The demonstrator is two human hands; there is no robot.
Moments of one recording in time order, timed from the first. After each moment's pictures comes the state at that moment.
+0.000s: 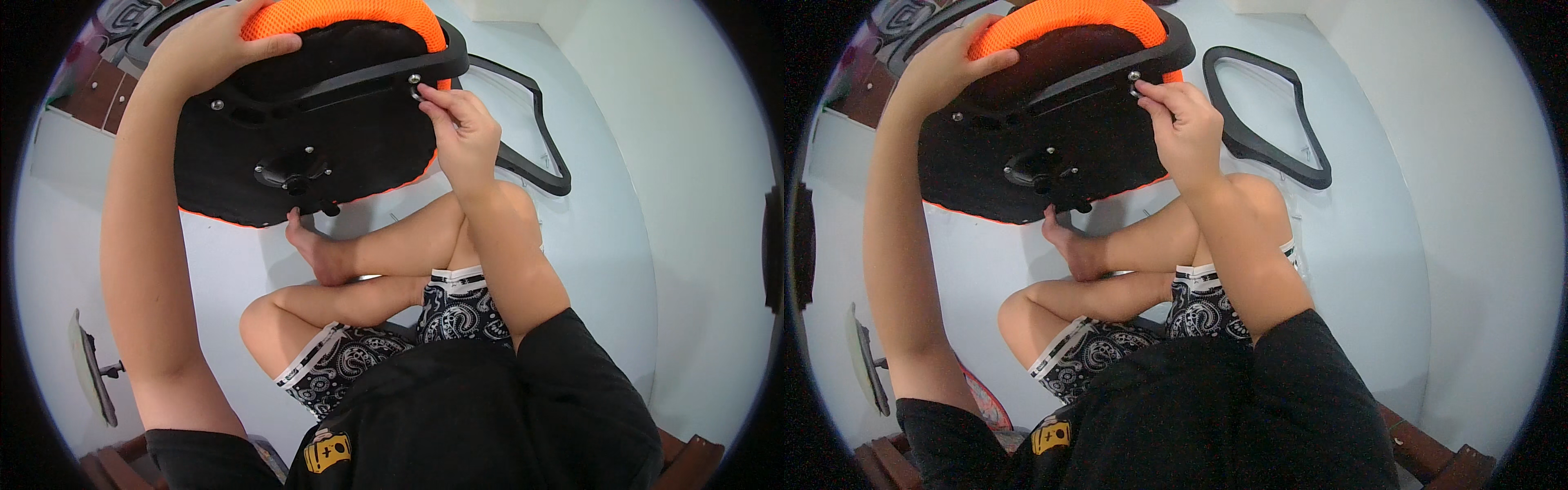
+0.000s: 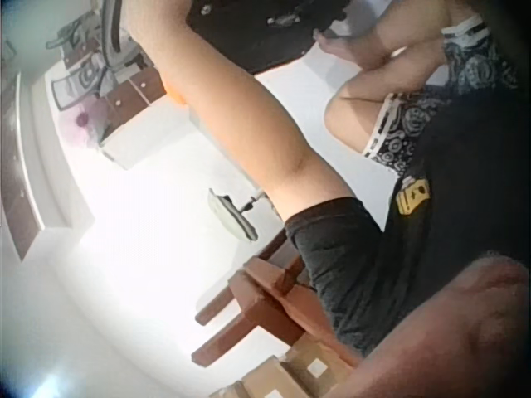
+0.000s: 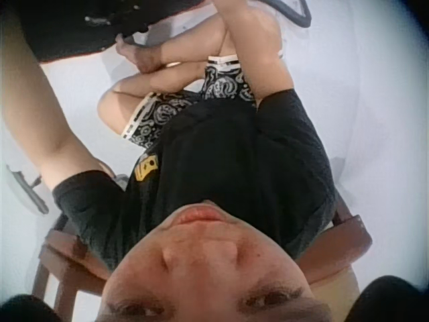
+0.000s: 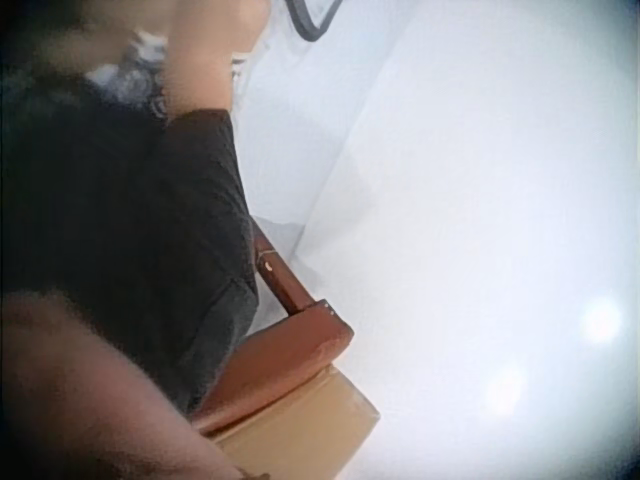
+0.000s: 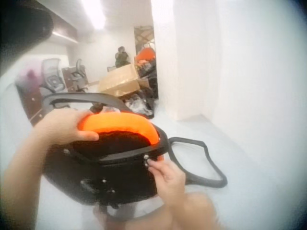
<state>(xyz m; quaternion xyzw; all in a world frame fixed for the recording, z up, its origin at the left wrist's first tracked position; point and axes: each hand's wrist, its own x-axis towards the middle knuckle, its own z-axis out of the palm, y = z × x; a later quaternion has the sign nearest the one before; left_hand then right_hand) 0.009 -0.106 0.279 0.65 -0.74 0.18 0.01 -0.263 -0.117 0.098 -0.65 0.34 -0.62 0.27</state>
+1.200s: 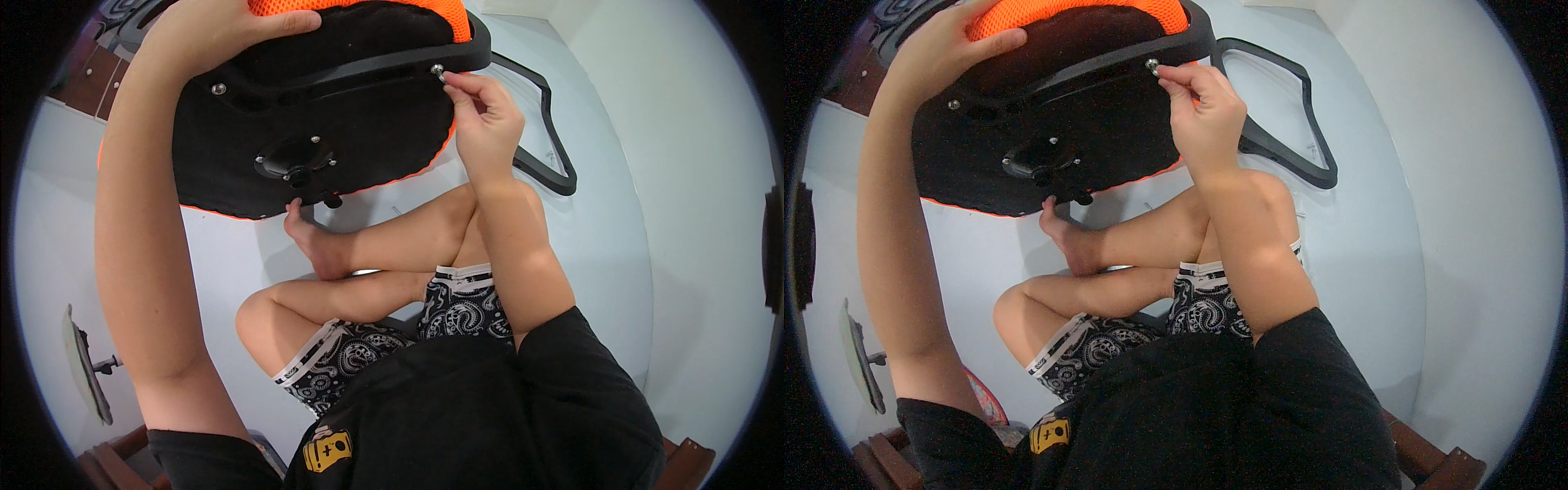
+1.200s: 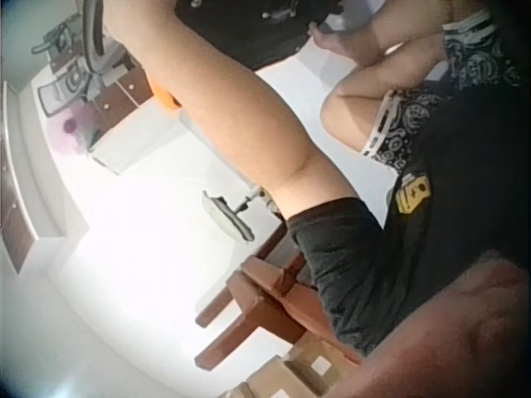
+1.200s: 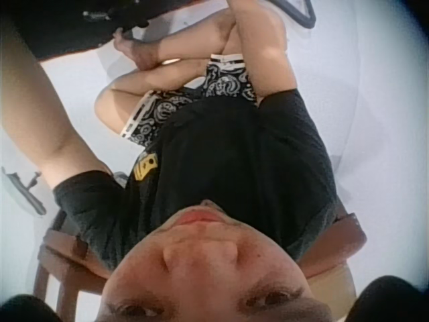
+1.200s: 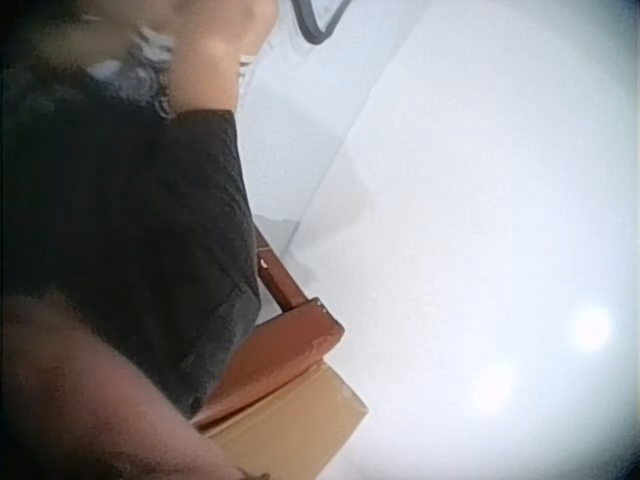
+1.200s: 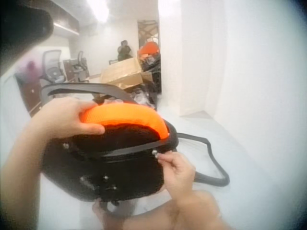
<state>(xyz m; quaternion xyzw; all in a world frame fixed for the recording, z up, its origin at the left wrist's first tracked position) -0.081 -0.078 0.318 0.80 -0.58 0.11 -0.08 -0.263 -0.125 0.103 -0.65 0.37 -0.62 0.23</state>
